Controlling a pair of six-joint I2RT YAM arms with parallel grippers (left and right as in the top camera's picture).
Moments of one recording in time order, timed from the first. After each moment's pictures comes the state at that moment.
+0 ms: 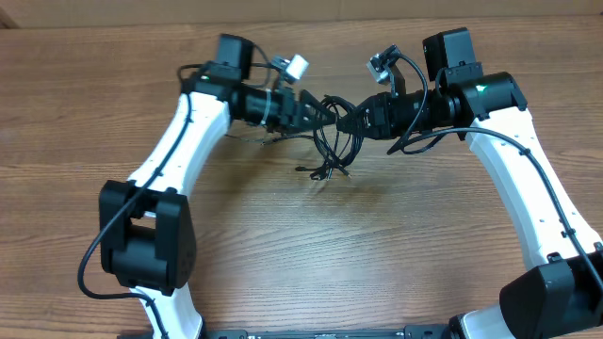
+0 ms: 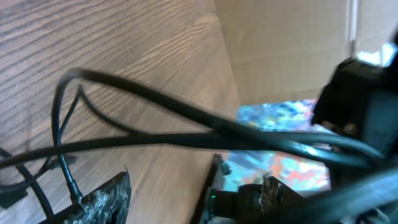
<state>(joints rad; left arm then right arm) -0.26 1.95 1.58 -0.73 1.15 -0.18 0.22 1.67 1.56 -0.98 -0.95 0.11</state>
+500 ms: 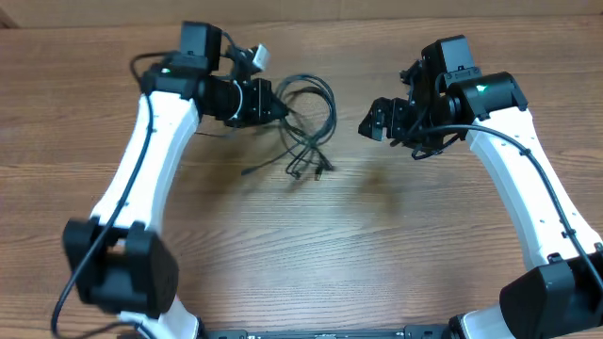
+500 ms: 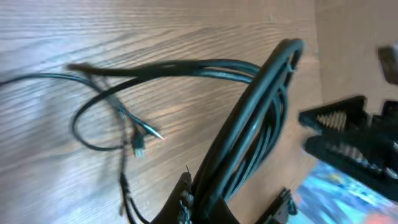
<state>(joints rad) -0.16 1.81 1.65 -0.95 0.73 -0.21 0.22 1.67 1.56 -1.12 -0.35 0.37</state>
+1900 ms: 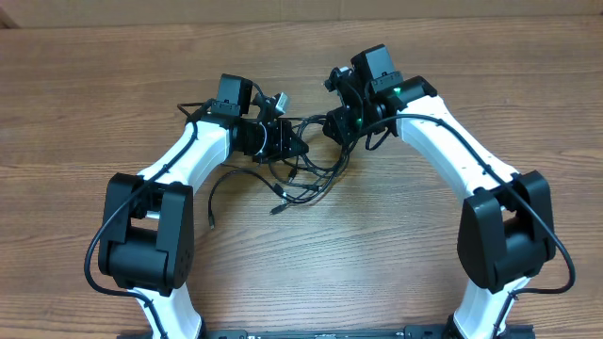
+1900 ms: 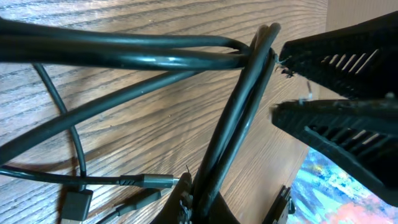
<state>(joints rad) -0.23 1.95 1.27 -0.48 0.83 -0.34 0.38 1.96 1.56 -0.75 -0.30 -0.07</state>
